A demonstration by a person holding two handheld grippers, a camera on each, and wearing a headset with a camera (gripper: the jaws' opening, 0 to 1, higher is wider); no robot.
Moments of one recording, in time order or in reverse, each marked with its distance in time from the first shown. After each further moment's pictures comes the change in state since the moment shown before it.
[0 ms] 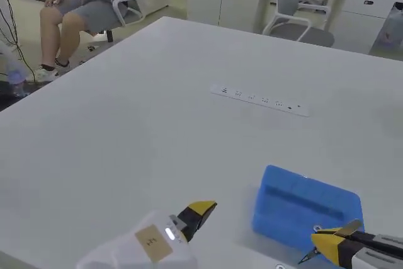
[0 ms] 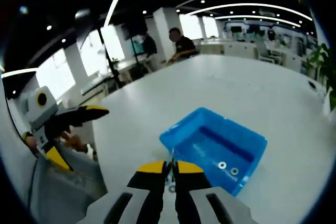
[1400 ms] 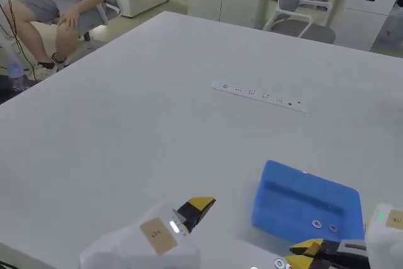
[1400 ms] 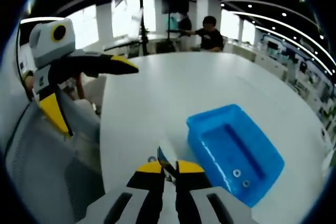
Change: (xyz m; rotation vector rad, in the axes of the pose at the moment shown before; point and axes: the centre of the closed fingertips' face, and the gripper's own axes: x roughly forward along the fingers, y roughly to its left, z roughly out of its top) left arm 0.000 0.001 -0.005 0.022 0.033 0.013; right arm 0.022 0.033 -0.033 -0.369 0.161 0.062
